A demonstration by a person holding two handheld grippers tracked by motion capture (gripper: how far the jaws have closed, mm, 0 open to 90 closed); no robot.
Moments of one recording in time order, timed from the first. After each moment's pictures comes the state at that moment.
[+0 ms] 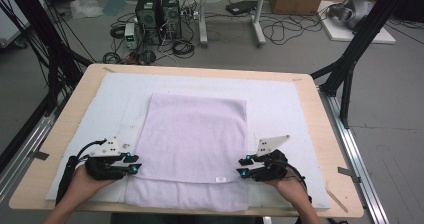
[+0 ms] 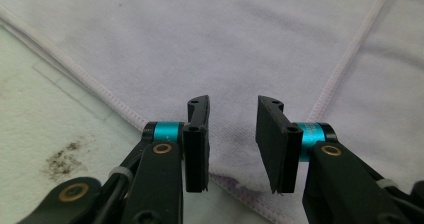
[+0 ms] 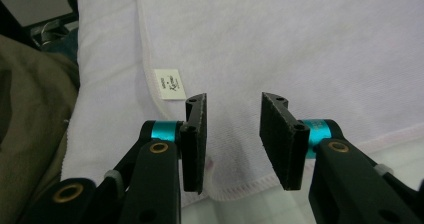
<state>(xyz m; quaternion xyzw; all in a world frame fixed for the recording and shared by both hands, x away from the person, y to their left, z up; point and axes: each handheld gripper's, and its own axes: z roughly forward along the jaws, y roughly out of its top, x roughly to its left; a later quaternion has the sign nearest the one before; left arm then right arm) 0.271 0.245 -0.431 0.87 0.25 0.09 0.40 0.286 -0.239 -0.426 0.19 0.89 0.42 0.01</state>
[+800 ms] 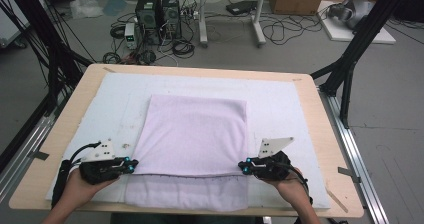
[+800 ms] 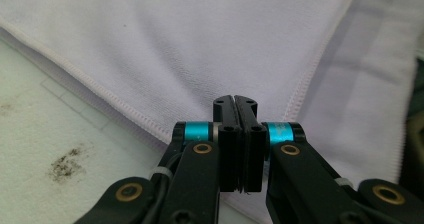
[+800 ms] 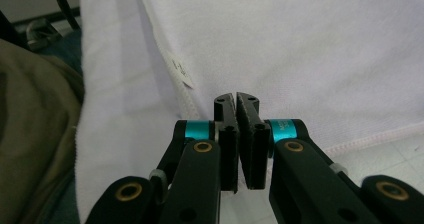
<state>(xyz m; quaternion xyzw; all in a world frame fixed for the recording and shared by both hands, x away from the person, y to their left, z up) 0.244 0.250 -0.409 0.86 0.24 0.11 0.44 0.272 -0.241 -0.406 0.18 0.89 0.43 0.04</state>
